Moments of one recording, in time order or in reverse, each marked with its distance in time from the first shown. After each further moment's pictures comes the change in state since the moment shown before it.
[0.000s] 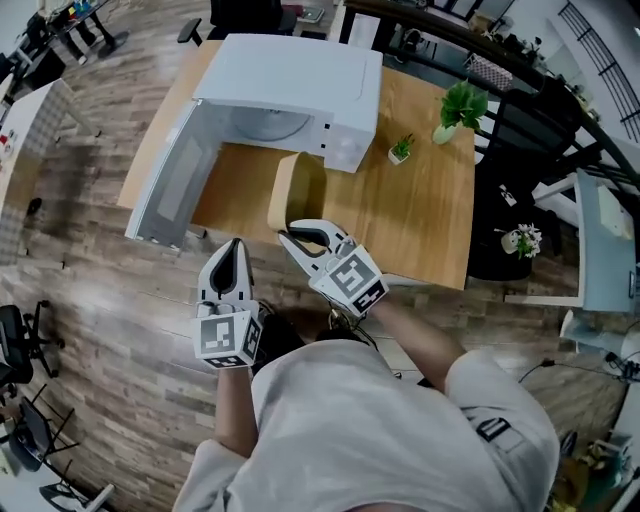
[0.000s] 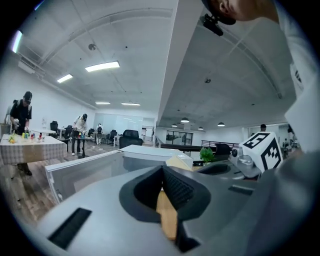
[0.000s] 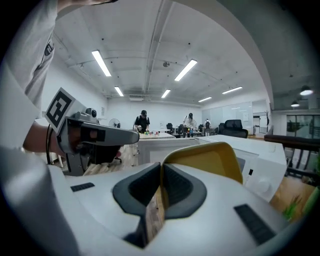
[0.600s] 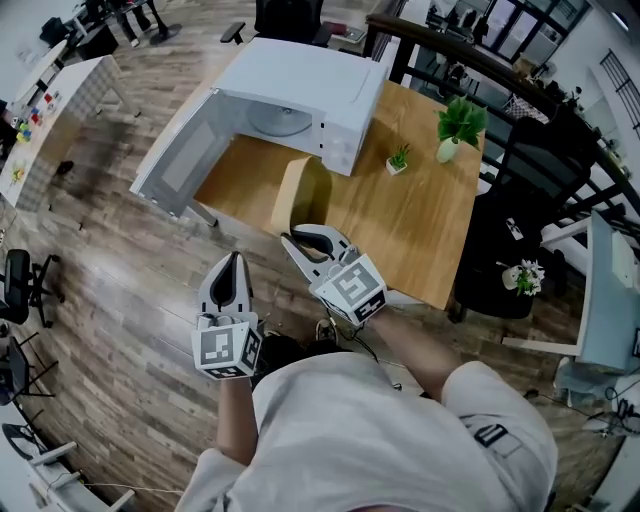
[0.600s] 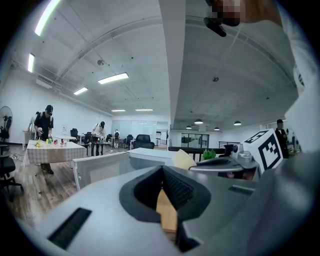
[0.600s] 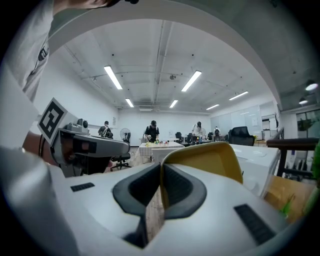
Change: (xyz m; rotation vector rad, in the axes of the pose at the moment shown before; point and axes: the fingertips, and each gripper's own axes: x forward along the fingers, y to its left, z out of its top) left arm -0.073 -0.104 -0.005 -0.006 -0.040 0.208; right arm -0.109 0.015 0.006 -0.018 -0.105 0.109
